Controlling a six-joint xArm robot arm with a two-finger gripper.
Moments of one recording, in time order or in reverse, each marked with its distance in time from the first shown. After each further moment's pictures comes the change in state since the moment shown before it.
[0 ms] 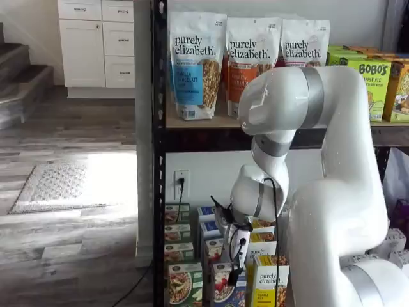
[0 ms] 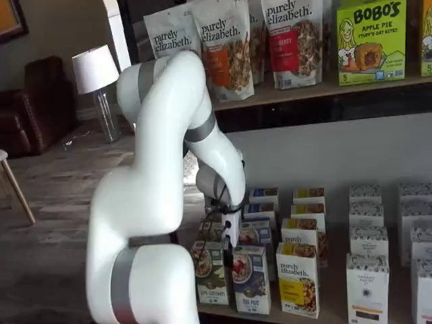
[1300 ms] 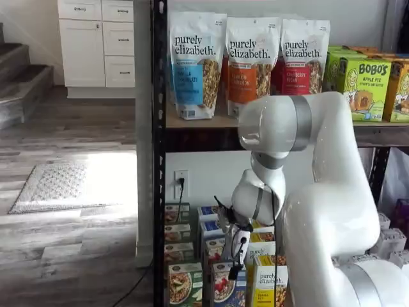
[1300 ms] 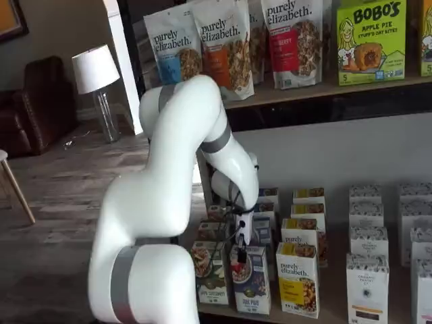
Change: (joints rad) arm -0.060 0.223 -0.281 -0.003 0.031 -0.045
